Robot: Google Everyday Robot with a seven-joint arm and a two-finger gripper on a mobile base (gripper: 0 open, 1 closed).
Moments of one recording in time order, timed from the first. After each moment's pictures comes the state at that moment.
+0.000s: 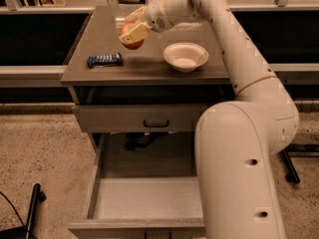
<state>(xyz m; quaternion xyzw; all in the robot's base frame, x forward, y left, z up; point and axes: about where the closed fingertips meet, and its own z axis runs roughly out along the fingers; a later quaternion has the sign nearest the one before) 0.797 0.083 0.919 -0.58 0.60 0.28 0.47</state>
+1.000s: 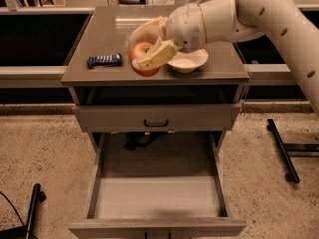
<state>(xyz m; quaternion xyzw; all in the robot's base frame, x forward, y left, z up) 0.586 0.040 0.976 -0.65 0.48 0.35 0.48</state>
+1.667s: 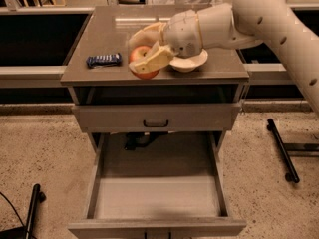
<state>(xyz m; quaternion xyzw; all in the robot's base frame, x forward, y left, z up) 0.587 0.045 0.964 -0.64 0.50 0.33 0.49</state>
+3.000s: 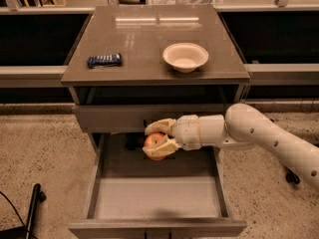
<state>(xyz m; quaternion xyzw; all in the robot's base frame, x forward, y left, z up) 0.521 0.020 0.724 -0.55 0.59 0.37 0.47</state>
